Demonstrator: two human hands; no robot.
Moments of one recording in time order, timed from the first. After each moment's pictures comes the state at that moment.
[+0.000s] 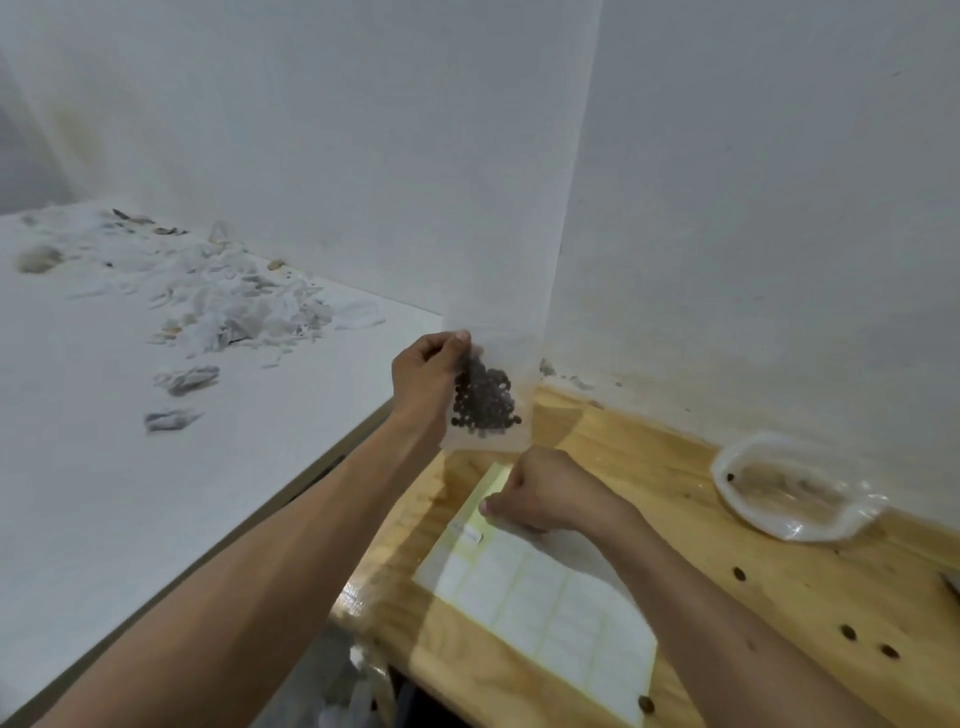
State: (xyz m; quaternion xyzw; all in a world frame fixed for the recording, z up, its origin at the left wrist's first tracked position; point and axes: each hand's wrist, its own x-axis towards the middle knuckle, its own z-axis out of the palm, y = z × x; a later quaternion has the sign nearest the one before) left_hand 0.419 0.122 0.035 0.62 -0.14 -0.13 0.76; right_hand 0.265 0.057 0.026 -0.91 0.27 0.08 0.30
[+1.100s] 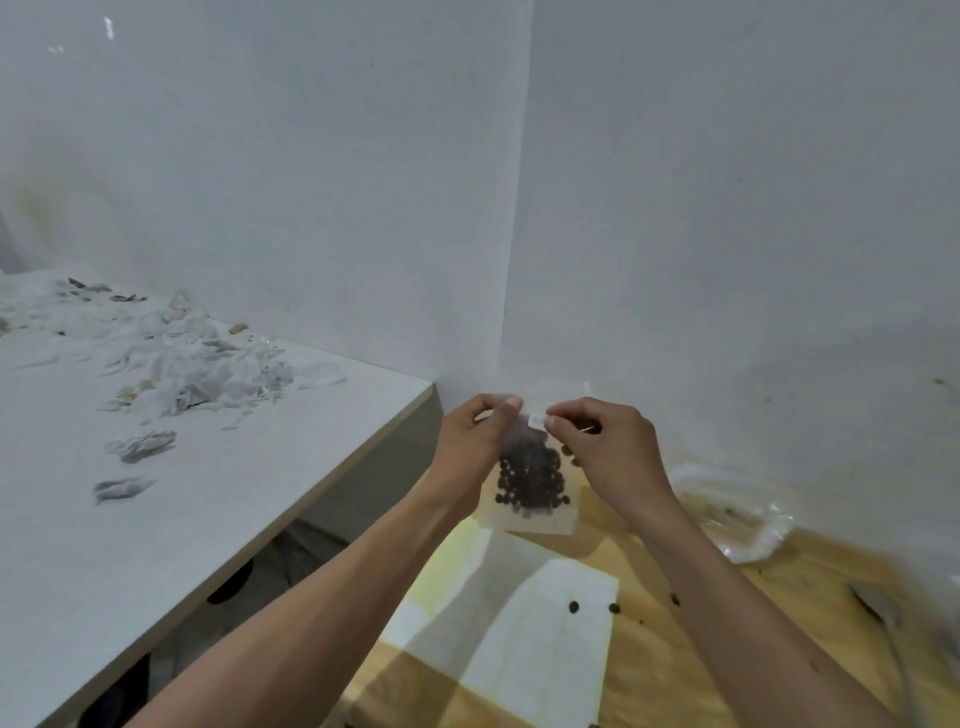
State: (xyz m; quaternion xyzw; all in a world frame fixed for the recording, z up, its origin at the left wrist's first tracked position) left_hand 0.333 0.096 0.059 0.57 -0.27 -0.25 0.73; right_hand 0.204 0.001 0.085 -0.80 0.29 -0.36 0.38
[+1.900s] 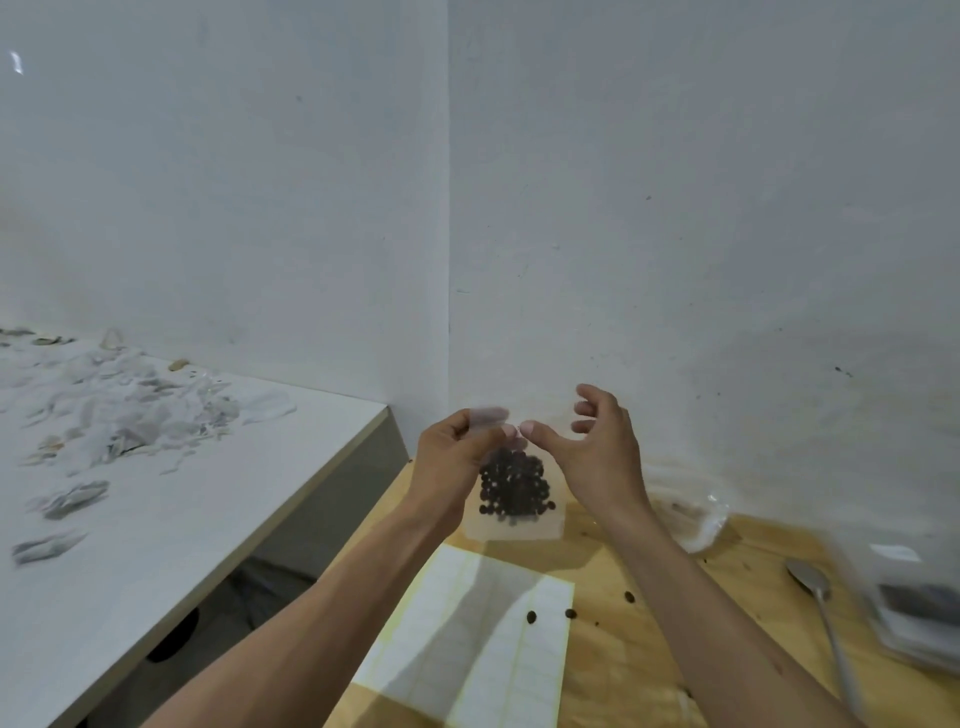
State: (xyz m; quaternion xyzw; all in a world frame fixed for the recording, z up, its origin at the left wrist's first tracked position) left_hand 0.302 0.085 0.075 0.55 -0.31 -0.27 0.73; right_hand 0.178 -0.010 0.088 -0.73 0.37 -0.40 0.40
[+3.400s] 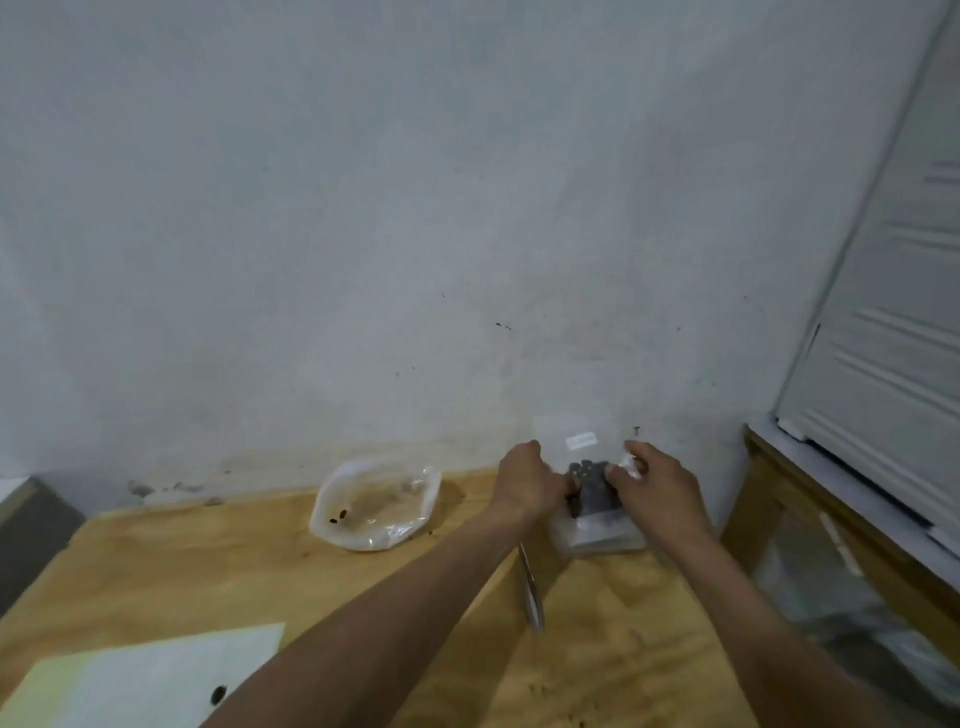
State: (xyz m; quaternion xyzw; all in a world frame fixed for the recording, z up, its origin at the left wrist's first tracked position) left_hand 0.011 -0.118 0.046 0.67 -0.56 -0.34 0.35; right_hand -0.145 -0.127 0.040 -0.64 0.65 -0.32 0.24
